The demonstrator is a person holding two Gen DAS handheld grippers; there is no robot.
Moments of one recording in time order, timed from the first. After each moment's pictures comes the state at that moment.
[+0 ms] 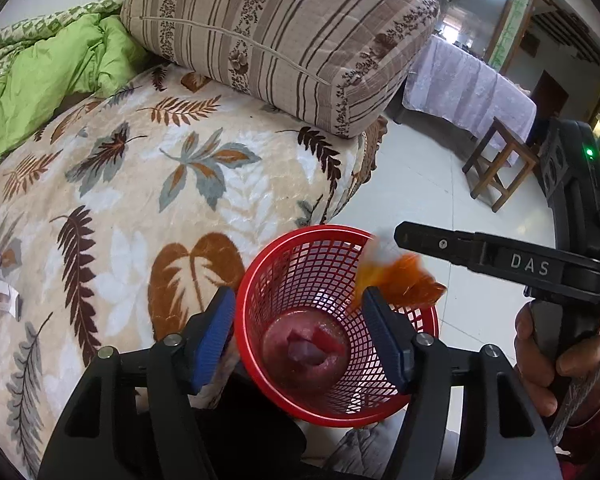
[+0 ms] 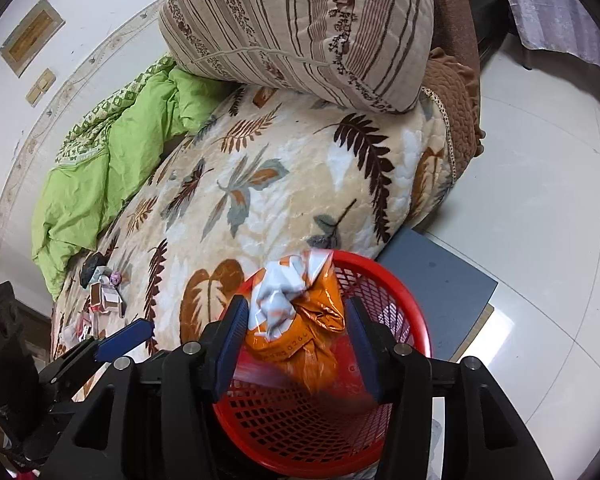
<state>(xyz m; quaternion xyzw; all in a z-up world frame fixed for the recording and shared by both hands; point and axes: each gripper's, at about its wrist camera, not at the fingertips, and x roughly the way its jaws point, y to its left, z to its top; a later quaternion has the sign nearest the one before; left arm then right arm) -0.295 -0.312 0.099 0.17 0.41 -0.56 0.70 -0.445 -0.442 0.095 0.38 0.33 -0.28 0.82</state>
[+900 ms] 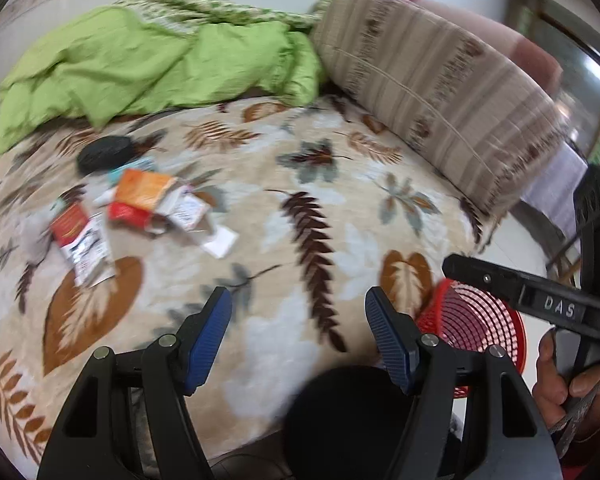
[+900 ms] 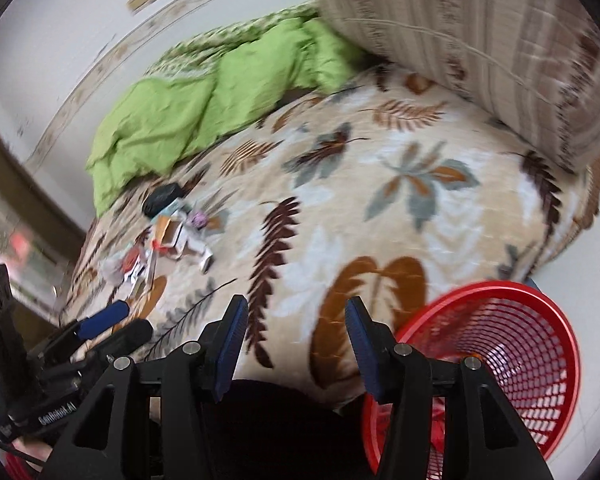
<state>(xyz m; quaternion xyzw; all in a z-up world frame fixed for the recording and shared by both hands) -0.186 -0.138 0.118 0.07 0.40 -0.37 0.83 -0.301 -0.337 0.110 0.26 0.37 -0.11 0.88</state>
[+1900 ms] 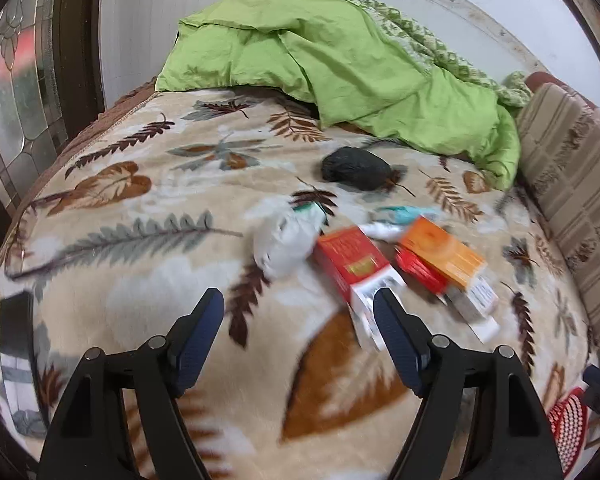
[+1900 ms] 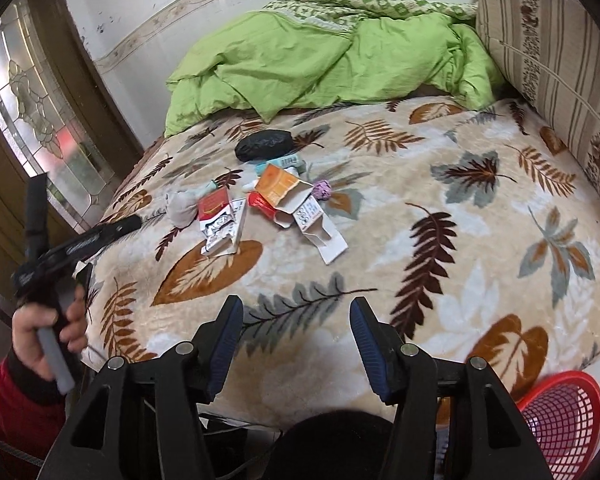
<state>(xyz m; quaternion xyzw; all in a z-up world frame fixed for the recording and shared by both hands) -0.023 0.047 0.101 -0.03 0.40 -0.13 0.91 -0.205 -0.231 0.127 0.14 0.41 0.02 0.90</state>
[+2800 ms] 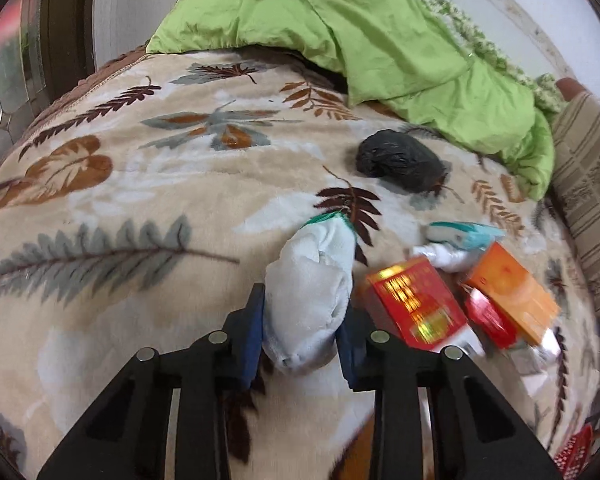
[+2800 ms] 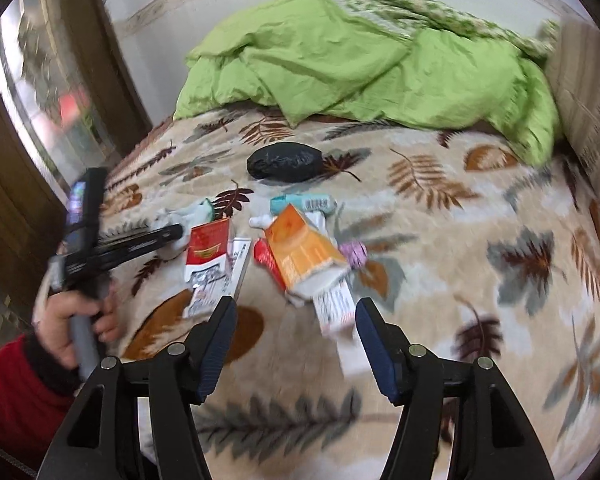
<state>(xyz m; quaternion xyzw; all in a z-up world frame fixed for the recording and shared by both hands) 0.056 0.046 0.038 -0.06 0.44 -0.13 0.89 -0.059 -0.206 0.112 0.04 0.43 0.06 0.90</state>
